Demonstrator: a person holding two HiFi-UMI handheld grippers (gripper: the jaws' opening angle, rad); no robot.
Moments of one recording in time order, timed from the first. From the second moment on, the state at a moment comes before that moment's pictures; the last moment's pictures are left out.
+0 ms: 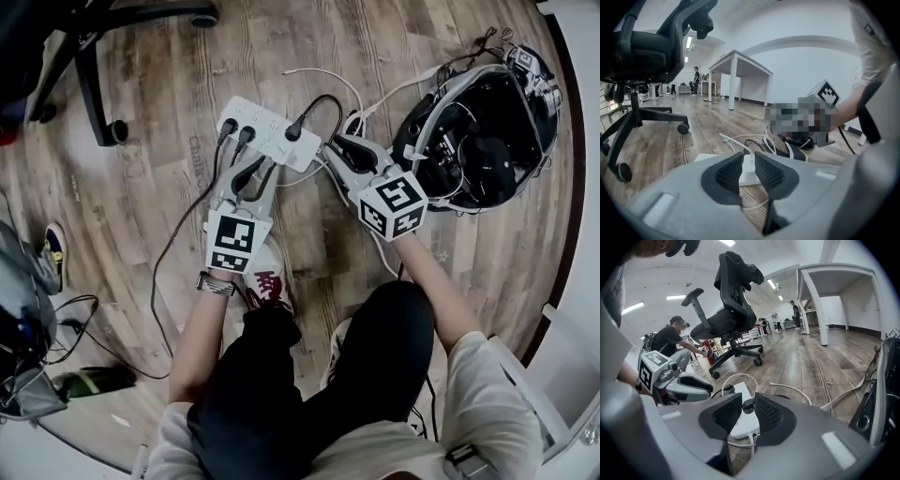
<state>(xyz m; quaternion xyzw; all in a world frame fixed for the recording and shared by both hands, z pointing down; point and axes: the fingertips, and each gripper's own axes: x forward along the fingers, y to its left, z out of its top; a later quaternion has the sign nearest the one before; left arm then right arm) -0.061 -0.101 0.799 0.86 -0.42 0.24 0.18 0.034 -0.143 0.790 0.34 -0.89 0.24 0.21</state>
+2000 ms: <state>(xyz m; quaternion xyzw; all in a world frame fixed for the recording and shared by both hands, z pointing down) -0.032 -0.120 0.872 0.82 -0.45 0.28 0.20 0.007 -0.117 0.891 0.24 -0.90 0.15 0.32</state>
